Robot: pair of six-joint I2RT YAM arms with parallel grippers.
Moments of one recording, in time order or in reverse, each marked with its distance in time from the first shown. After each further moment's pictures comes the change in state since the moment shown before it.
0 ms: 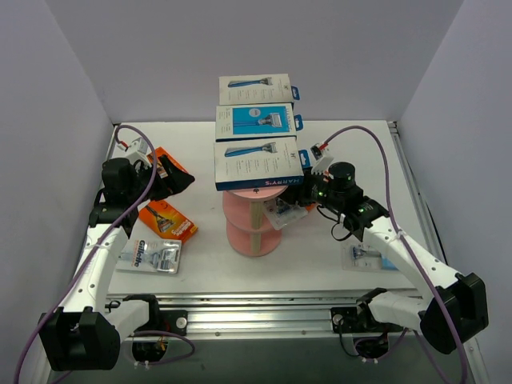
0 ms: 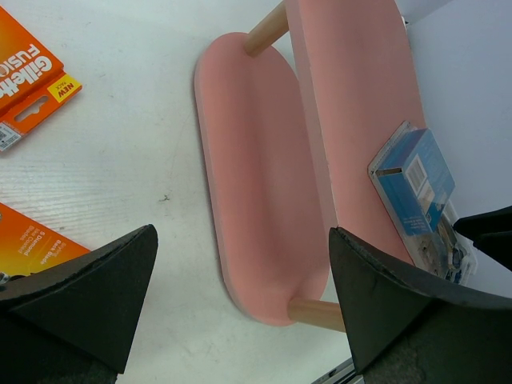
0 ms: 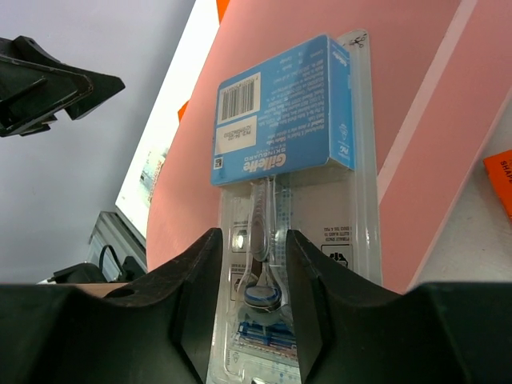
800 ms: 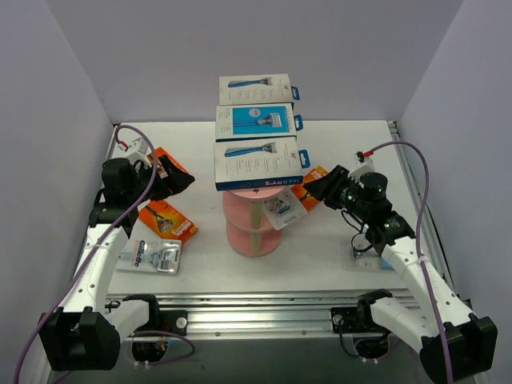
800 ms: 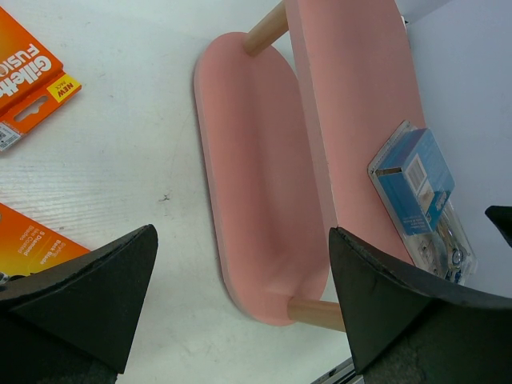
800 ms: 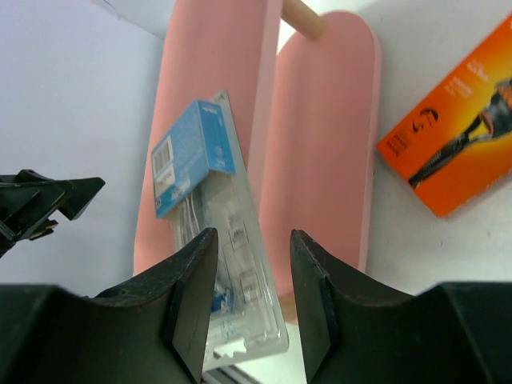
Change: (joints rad) left arm 0.000 0.000 0.000 0.000 0.002 0.000; right arm -0.202 -0.202 -0.095 -0.074 0.107 0.170
